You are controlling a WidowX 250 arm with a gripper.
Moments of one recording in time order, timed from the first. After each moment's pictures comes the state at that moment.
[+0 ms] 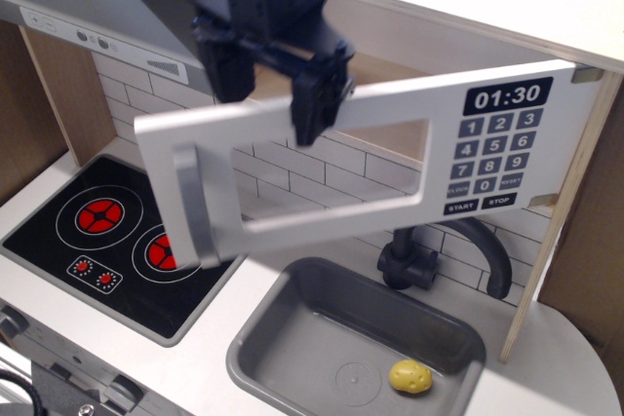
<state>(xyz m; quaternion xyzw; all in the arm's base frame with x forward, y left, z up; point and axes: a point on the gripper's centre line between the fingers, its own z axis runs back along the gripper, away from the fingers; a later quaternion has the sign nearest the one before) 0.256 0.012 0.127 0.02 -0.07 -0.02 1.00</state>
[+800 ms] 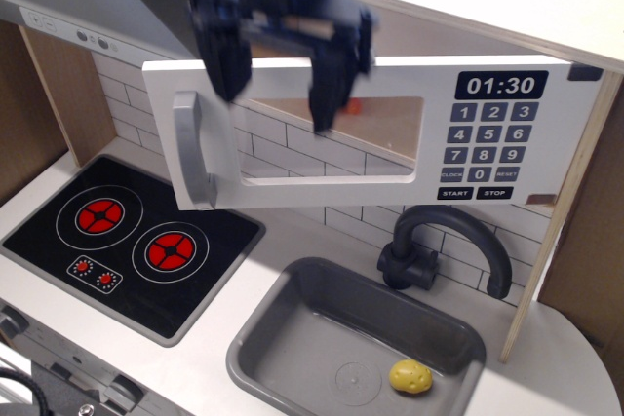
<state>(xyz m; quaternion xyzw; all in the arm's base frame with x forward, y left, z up) 0.231 -0.015 0.134 0.00 -0.03 0.05 1.00</state>
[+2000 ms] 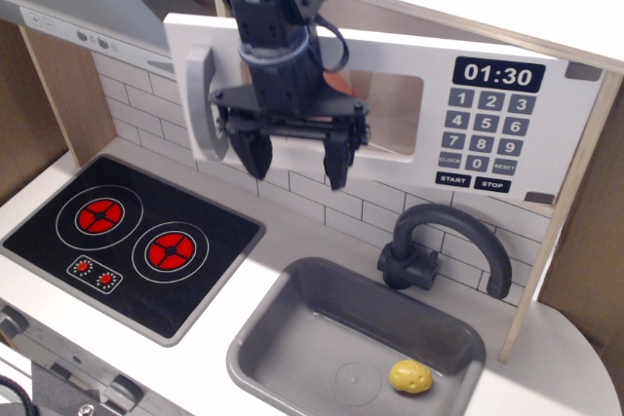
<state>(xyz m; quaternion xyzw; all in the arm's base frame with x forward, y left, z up) 0.283 0.014 0.051 -0.04 -0.09 0.12 0.99</state>
